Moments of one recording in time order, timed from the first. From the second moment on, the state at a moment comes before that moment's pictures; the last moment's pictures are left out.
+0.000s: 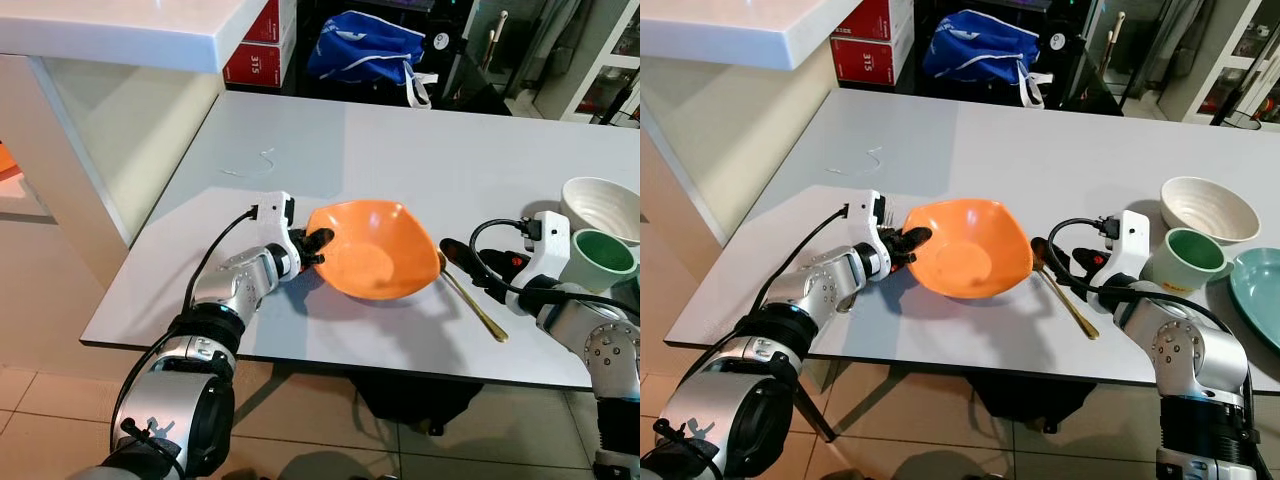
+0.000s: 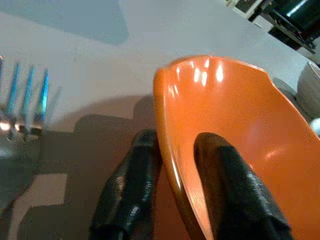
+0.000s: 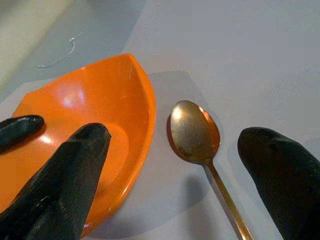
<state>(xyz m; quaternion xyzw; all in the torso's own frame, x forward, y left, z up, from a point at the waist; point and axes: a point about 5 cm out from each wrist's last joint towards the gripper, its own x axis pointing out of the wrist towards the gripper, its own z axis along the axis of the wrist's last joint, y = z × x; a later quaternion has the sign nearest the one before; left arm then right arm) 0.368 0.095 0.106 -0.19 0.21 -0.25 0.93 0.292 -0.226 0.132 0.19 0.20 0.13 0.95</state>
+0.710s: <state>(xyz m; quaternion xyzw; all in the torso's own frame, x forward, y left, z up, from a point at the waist) 0.403 0.095 0.167 -0.16 0.11 -0.20 0.96 0.277 -0.208 0.170 0.14 0.13 0.20 0.96</state>
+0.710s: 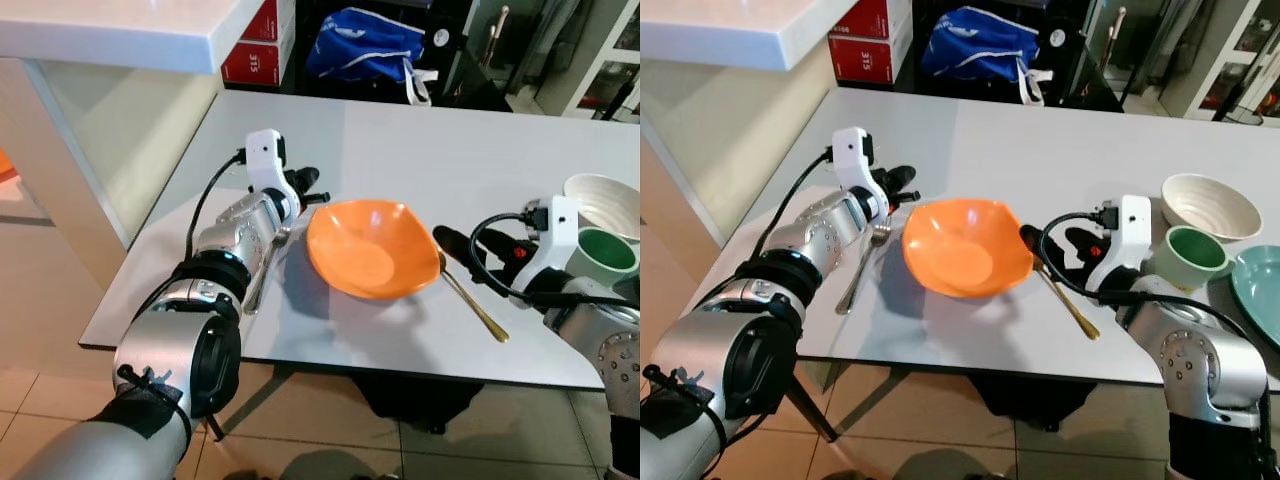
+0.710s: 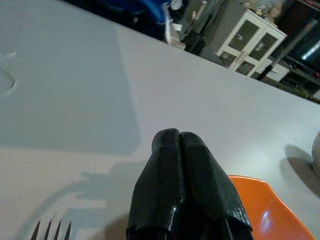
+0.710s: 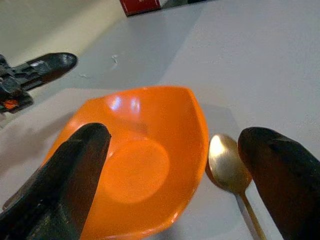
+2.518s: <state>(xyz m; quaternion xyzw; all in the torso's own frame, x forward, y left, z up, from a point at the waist) 0.217 0.151 0.161 0.06 0.12 -0.51 0.85 0.329 -0.112 0.121 -0.22 0.15 0.44 0.86</state>
